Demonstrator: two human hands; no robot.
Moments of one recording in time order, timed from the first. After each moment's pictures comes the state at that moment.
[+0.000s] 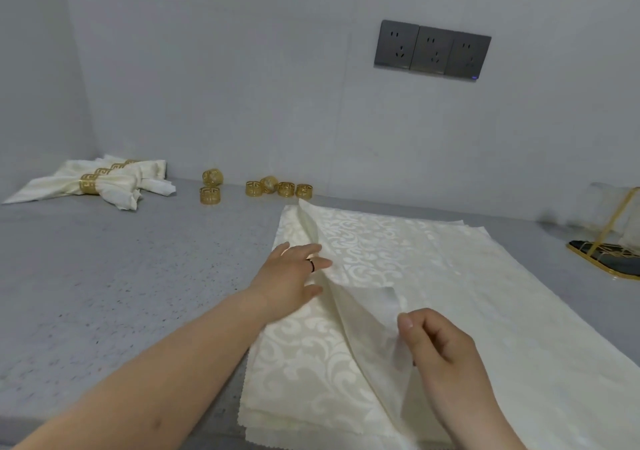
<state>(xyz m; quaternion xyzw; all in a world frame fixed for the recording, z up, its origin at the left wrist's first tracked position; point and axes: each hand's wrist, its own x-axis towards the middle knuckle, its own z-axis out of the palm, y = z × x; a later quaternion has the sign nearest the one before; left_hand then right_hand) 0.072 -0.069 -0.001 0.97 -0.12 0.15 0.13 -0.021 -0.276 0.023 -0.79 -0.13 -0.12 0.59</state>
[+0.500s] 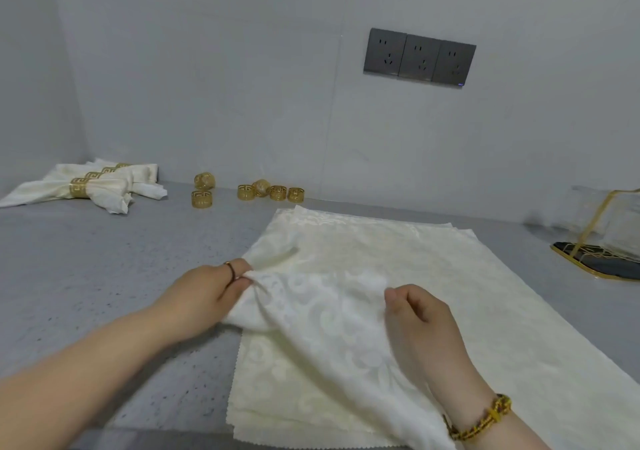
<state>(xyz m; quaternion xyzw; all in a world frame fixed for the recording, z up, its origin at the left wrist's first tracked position) 0.001 -0.015 0.023 0.96 -0.08 0.15 0.23 0.005 -0.275 0.033 -0.81 -0.10 -0.12 0.56</state>
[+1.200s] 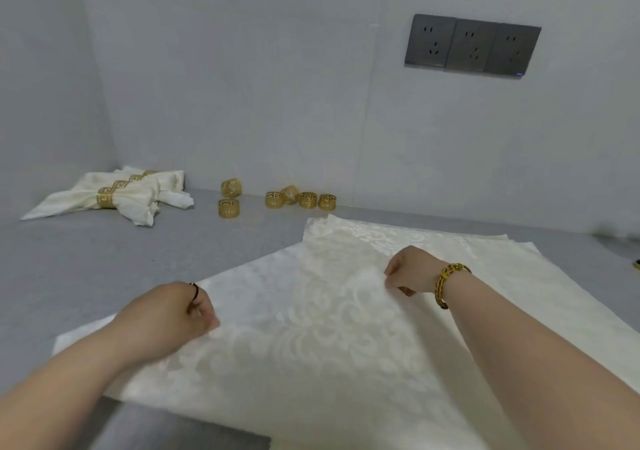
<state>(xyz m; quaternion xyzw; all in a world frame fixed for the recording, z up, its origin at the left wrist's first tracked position) 0.015 0.060 0.021 0.97 0.11 0.05 0.20 0.174 -0.216 0.050 -0.96 -0.12 0.12 0.23</state>
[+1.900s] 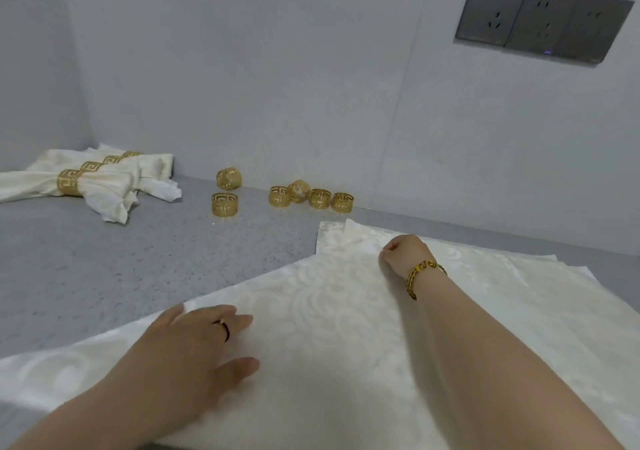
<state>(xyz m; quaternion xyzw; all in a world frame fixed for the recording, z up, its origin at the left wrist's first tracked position) 0.068 0.055 -0.008 1.00 0.03 -0.02 0.06 0.291 -0.151 0.009 -0.96 -0.04 -0.02 0.27</state>
